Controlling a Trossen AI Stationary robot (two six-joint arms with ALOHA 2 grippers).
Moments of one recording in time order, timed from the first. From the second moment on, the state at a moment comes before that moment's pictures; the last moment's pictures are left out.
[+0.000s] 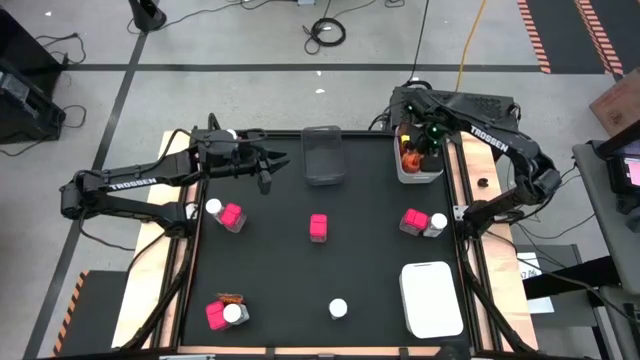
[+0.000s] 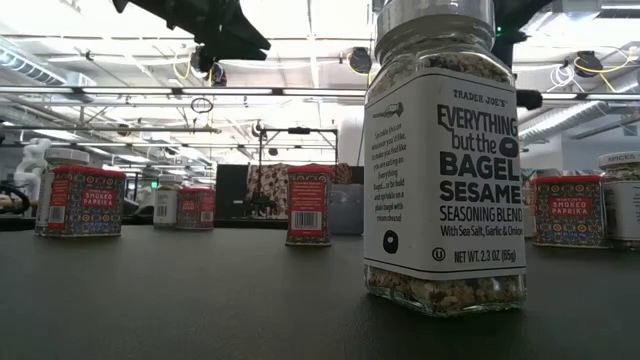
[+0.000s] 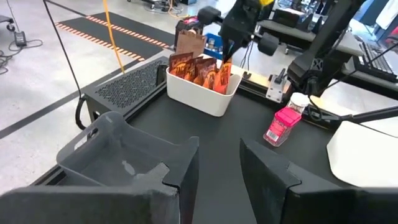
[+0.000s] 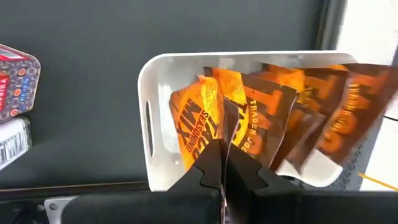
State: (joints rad) left arm 0.30 1.03 0.88 -0.14 -0.03 -0.20; right arm -0.86 1.45 1.26 -1.22 0.06 -0.88
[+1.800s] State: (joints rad) left arm 0.30 0.98 0.93 -0.42 0.11 -0.34; right arm -0.81 1.31 1.27 -1.13 0.05 -0.69
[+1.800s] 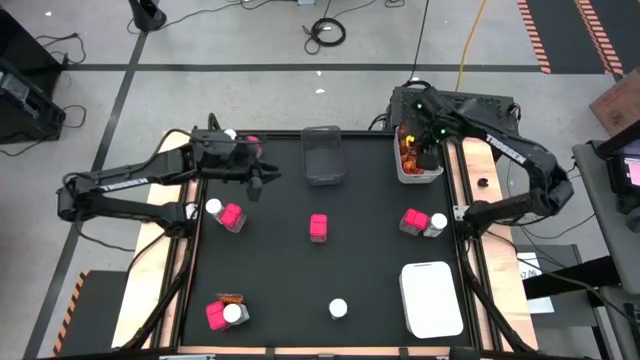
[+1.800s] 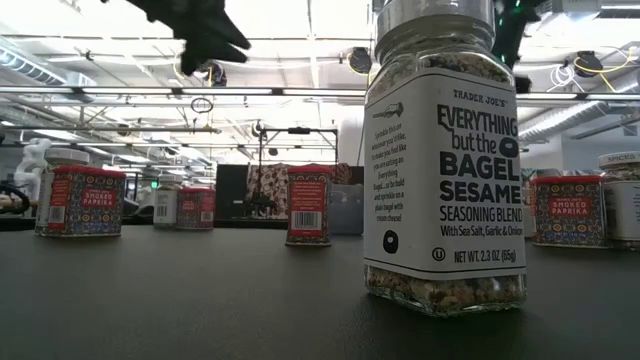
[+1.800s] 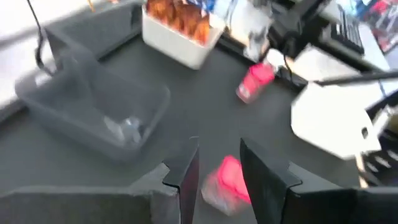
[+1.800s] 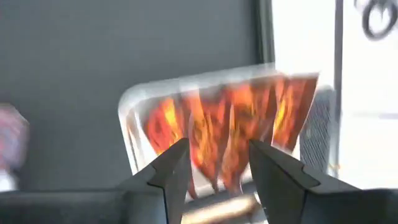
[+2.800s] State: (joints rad) left arm -0.20 0.93 1.07 -1.04 0.49 -0.60; right arm -0.20 1.48 1.33 -0.39 -0.39 -0.20
